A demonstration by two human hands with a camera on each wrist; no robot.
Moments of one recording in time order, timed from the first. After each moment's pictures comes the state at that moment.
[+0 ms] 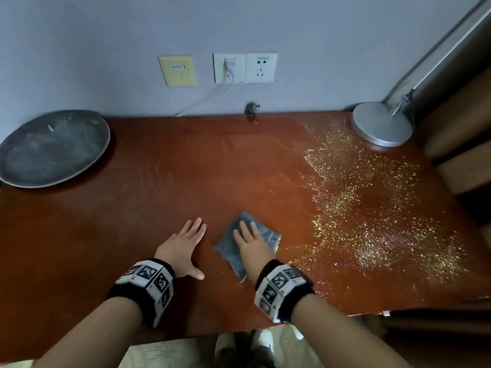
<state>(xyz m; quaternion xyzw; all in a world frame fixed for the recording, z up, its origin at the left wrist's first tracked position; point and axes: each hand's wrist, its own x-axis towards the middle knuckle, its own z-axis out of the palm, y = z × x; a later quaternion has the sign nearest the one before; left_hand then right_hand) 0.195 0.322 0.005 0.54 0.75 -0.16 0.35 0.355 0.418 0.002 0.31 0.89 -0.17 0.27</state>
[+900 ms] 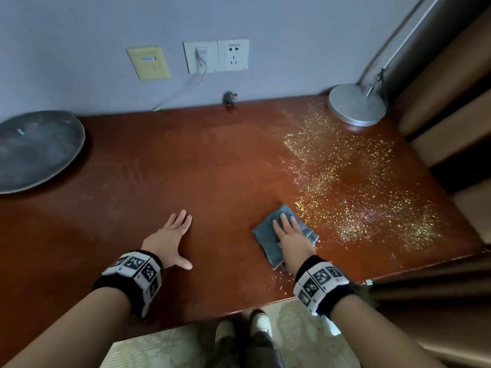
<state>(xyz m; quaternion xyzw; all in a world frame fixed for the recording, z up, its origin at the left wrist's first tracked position) 0.199 0.320 0.004 0.54 0.76 -0.13 0.34 0.456 0.444 0.002 0.43 0.87 -0.11 0.21</state>
